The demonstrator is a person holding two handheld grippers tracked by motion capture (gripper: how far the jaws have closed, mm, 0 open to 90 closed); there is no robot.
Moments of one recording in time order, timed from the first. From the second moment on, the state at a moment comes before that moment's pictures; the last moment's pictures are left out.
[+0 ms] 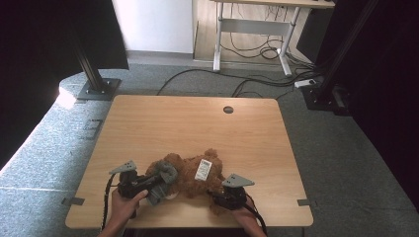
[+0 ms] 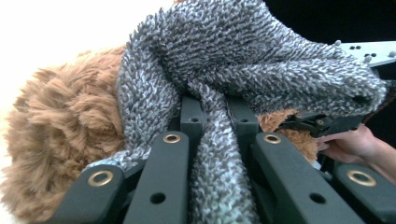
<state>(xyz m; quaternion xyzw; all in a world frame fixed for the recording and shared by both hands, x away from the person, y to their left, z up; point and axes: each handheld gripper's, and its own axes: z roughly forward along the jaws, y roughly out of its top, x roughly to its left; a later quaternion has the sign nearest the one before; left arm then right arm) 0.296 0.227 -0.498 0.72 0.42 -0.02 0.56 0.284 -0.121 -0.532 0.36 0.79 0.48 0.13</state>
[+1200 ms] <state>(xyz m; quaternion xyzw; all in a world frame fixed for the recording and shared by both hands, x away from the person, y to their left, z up) 0.337 0.236 -0.450 0.71 0.45 0.04 0.55 0.331 -0.144 -0.534 0.41 0.76 0.48 0.17</state>
